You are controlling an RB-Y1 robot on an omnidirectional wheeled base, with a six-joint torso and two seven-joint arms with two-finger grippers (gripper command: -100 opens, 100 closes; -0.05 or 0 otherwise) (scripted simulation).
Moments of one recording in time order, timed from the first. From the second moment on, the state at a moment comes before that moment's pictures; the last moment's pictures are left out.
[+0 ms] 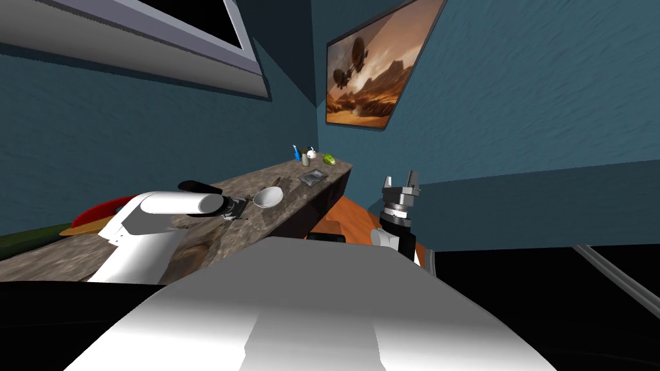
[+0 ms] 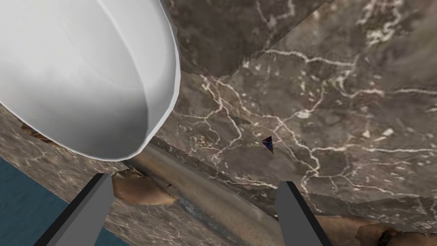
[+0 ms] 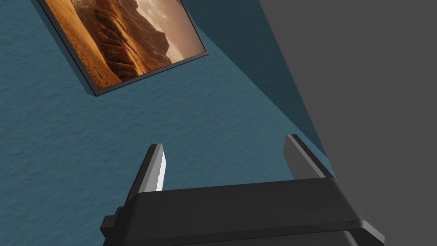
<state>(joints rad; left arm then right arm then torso) 0.32 0.74 0.54 -2.10 0.62 1.62 -0.12 0.51 -0.03 0.04 -2.36 -0.09 -0.42 -0.04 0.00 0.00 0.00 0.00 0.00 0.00</state>
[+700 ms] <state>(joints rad) 0.29 0.75 0.57 -2.05 0.68 1.80 -0.09 0.51 -0.03 0.04 -2.36 -0.09 -0.42 -0.04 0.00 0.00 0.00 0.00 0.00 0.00</state>
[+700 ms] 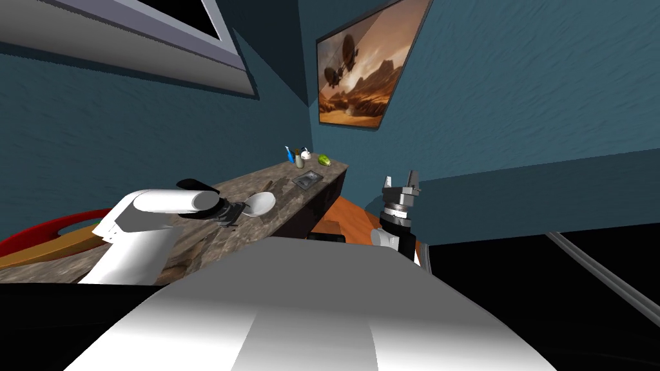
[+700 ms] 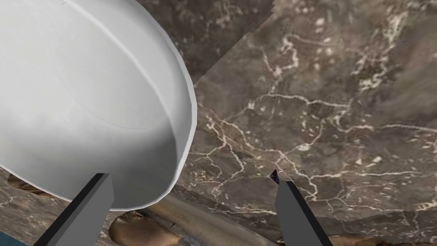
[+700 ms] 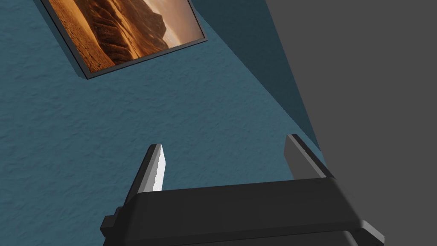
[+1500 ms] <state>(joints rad) 0.28 0.74 0.54 -1.98 0.66 1.75 -0.10 0.51 -0.03 0.04 -2.36 -0.09 -0.42 -0.04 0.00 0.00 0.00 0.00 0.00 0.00</state>
